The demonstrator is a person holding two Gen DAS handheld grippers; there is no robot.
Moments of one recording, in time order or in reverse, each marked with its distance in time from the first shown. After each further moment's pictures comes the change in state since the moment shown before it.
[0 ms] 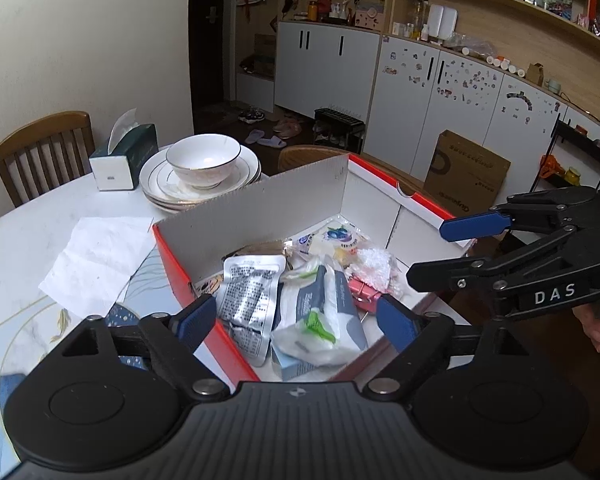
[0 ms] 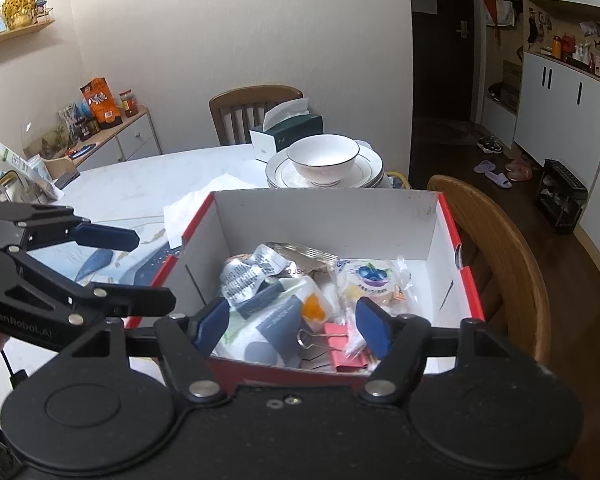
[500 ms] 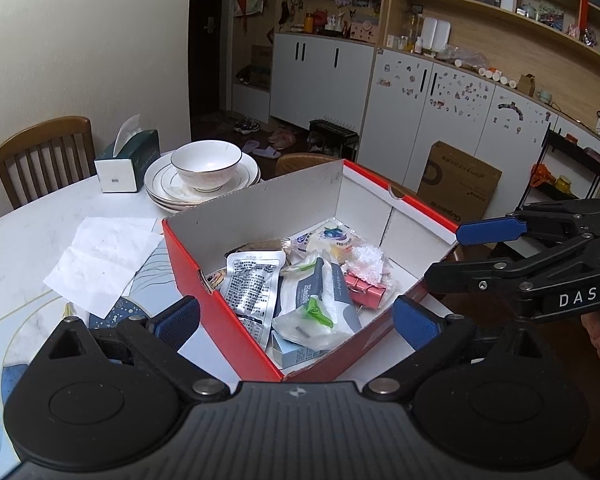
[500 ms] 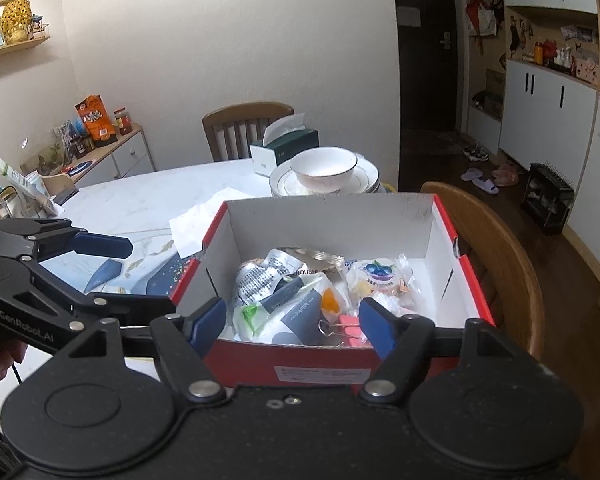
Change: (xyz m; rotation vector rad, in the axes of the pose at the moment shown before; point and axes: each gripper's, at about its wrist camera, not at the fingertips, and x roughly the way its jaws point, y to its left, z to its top) left arm -0.023 0.005 -0.015 -0.003 -0.045 -0.022; right arm -0.030 0.026 -0.017 0.032 -0.061 -0.041
